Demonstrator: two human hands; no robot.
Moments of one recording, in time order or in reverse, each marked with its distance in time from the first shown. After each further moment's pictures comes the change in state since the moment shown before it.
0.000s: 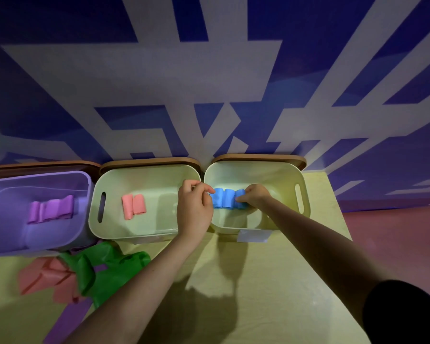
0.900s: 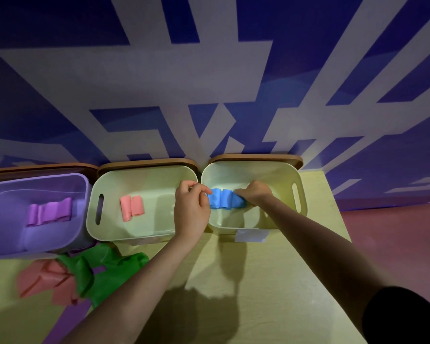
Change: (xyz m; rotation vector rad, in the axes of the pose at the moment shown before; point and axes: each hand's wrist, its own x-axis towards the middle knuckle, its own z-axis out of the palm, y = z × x) left_hand -0.001 -0.001 0.000 -0.005 0.004 0.015; right_hand -0.009 -0.003 -0.011 -0.072 0.081 -0.013
